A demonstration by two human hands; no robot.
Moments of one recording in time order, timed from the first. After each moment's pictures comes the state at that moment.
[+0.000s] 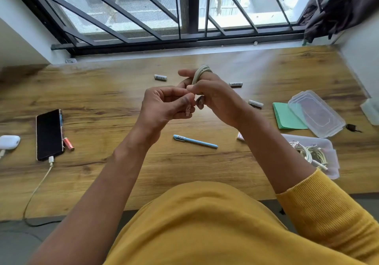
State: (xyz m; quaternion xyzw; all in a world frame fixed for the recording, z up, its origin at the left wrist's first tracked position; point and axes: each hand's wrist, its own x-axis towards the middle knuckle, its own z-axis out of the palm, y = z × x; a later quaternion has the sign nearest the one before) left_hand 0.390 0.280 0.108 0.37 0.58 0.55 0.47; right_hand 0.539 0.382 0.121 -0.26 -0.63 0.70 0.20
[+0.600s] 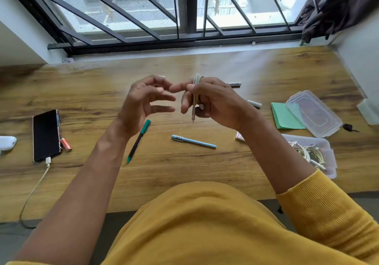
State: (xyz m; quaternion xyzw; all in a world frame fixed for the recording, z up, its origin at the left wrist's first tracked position) left_hand 0.341 0.280 0.109 0.43 0.57 0.50 0.49; right_hand 0.549 0.382 0.117 -0.20 -0.59 0.76 0.17
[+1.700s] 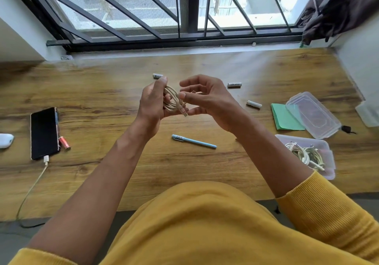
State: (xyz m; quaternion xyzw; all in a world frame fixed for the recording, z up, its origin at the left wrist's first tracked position) left_hand 0.375 0.299 0.095 0.27 0.61 0.58 0.46; right_hand 0.537 0.377 0.103 -0.32 -0.60 0.69 0.23
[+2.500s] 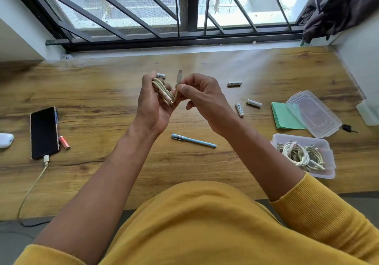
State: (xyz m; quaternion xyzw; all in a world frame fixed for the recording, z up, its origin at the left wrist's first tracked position) left_hand 0.384 0.306 0.098 0.08 0.49 0.69 0.53; right_hand 0.520 0.362 0.103 -0.34 -0.62 0.64 0.30
